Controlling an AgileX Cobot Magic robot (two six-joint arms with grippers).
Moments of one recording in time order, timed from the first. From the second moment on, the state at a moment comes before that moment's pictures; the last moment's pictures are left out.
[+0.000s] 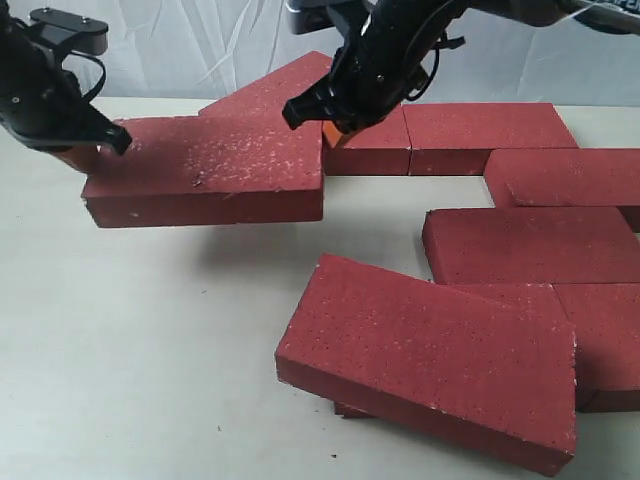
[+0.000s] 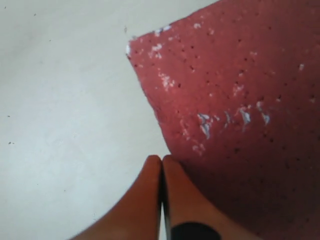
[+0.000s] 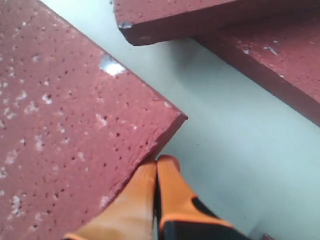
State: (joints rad) left arm -0.13 1.77 -1.34 -0.13 0.91 0.32; right arm 0.49 2.08 -1.80 0.25 0.98 -0.26
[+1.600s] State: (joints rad) left arm 0.03 1.87 -0.99 -0.33 0.36 0.49; right arm 0.55 2.08 -1.52 0.75 0.93 -1.13
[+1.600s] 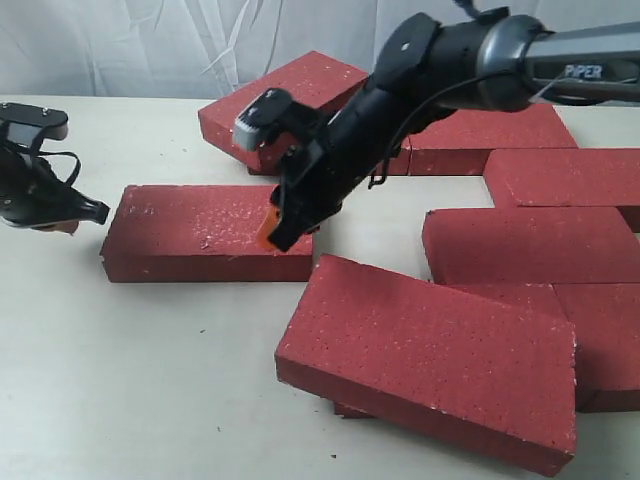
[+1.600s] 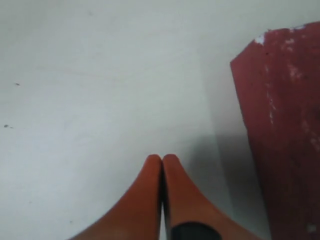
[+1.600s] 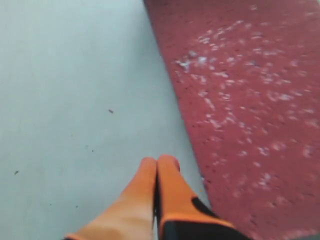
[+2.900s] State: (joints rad) left arm -0.03 1.92 -1.02 -0.89 0.39 1.00; right arm 0.77 2.25 -1.72 0.04 0.73 -0.66
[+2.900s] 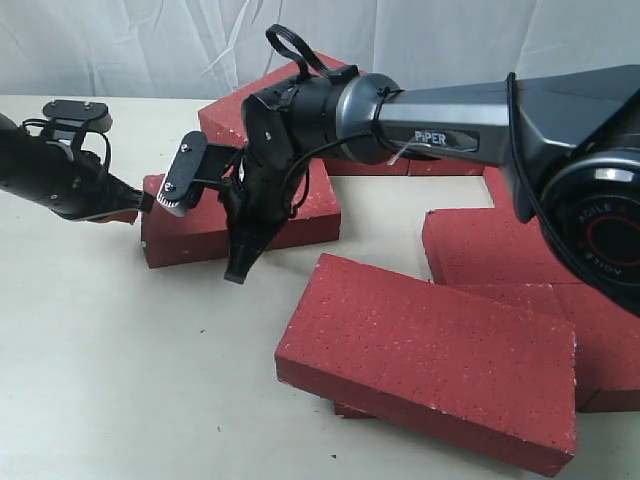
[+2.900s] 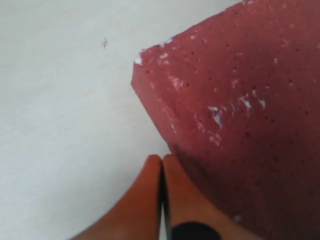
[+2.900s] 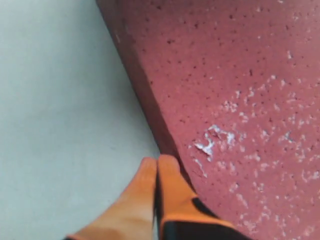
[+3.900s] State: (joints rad) left arm -0.03 1.95 -1.02 -0.98 0.28 1.05; right arm 0.77 2.24 -1.72 0.22 0.54 -0.63
